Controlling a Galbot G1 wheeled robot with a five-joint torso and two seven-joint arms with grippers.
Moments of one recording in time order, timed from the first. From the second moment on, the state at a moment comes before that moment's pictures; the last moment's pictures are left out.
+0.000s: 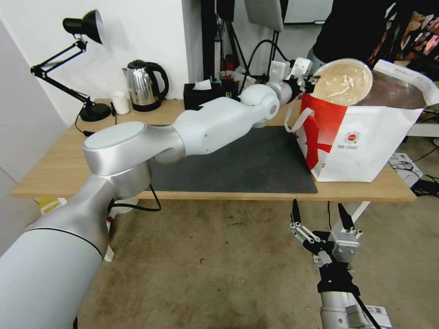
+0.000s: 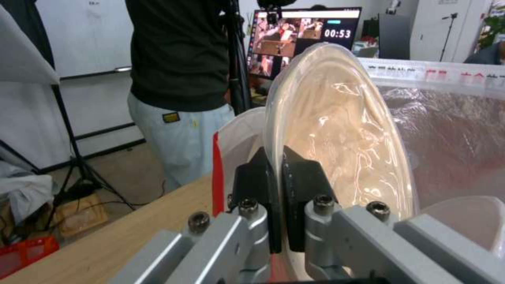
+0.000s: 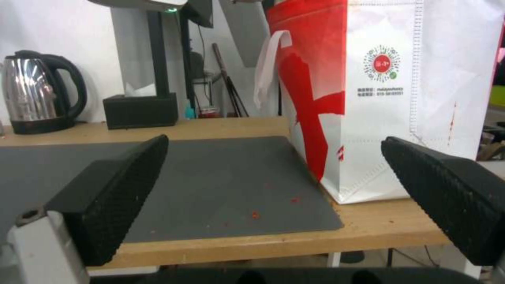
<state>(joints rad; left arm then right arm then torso) -0.36 -1.60 0.94 -0.88 -1.46 0.02 -0.02 -1.75 0.89 0.12 2.37 0.09 0.23 0.84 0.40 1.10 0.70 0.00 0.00</state>
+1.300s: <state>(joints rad) -0.37 -1.59 0.89 -0.95 -1.50 -0.02 0.06 -1.75 0.89 0.12 2.37 0.09 0.23 0.84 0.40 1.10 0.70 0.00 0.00</state>
